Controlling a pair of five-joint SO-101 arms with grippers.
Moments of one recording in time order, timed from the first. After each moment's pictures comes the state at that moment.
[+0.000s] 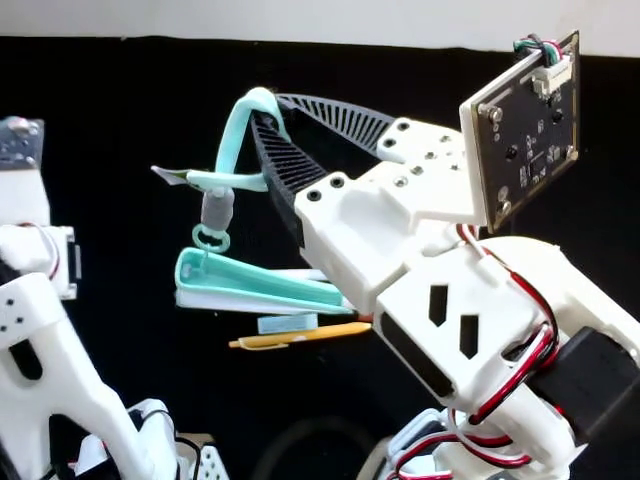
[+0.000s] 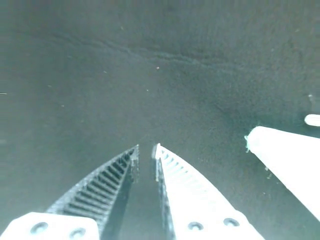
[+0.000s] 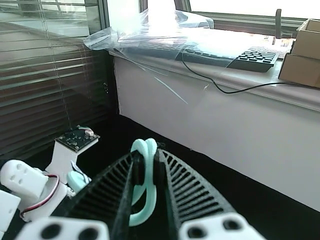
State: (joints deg) left arm -36.2 -36.2 14.0 94.3 -17.5; right arm -43.3 -16.0 -62.1 88.3 -0.9
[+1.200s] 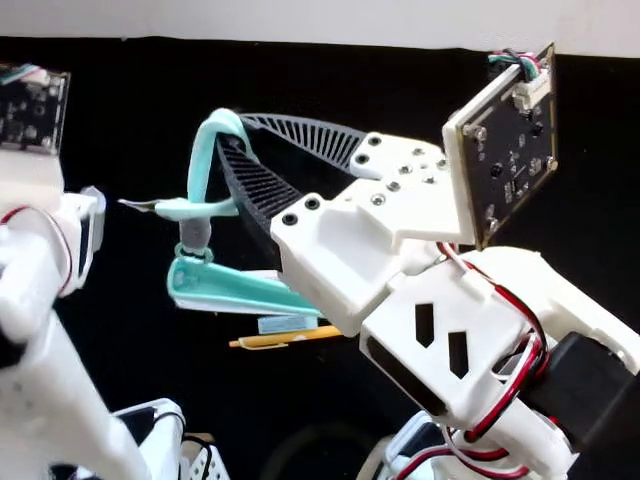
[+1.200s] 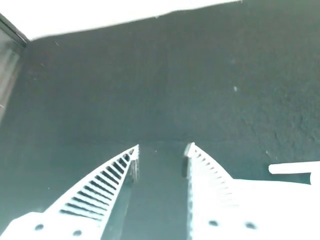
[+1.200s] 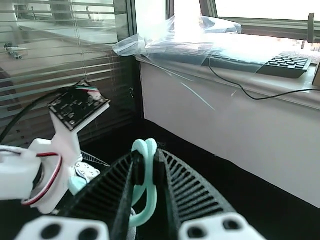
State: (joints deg) left arm -23.1 -40.0 -13.6 100.8 -17.5; right arm -48.9 -15.6 -62.1 86.4 -2.7
